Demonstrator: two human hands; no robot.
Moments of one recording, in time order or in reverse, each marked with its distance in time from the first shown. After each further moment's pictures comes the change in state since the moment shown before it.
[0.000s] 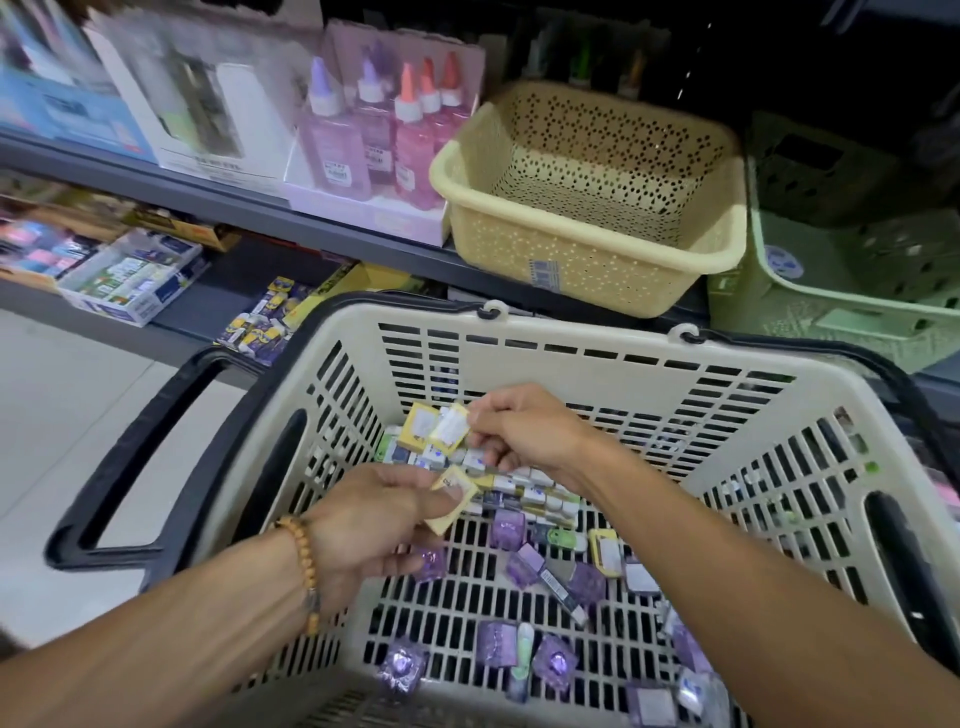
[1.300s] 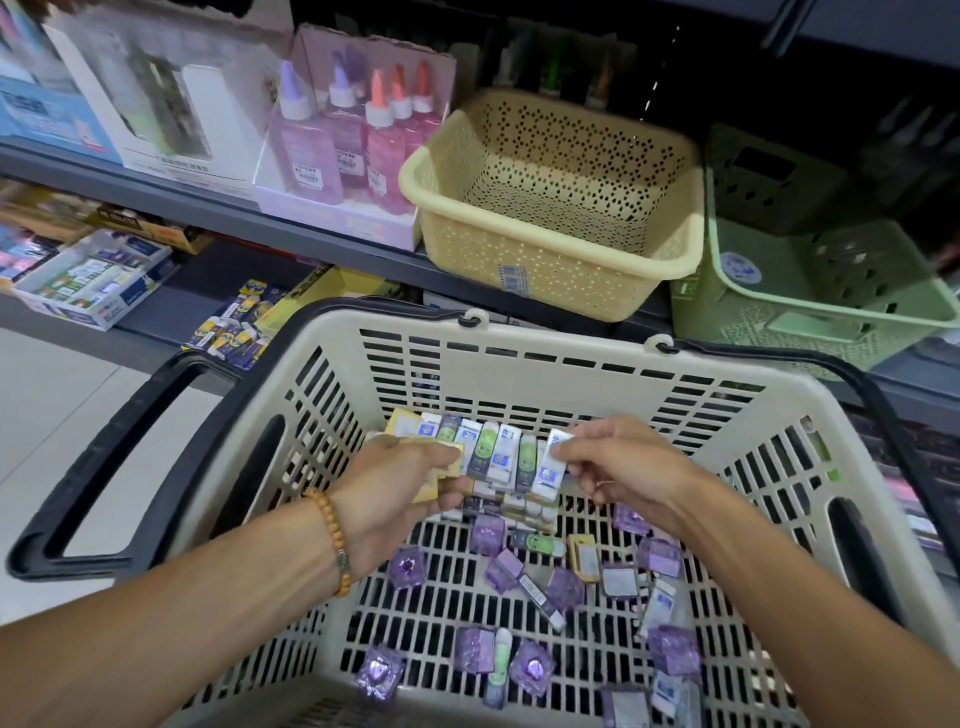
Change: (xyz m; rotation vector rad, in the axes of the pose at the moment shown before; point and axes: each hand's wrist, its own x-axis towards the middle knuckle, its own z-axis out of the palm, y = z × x) left_hand 0.020 0.019 0.033 -0.281 -0.018 0.073; right_hand -0.069 0.024 -0.073 0.042 0.140 0.145
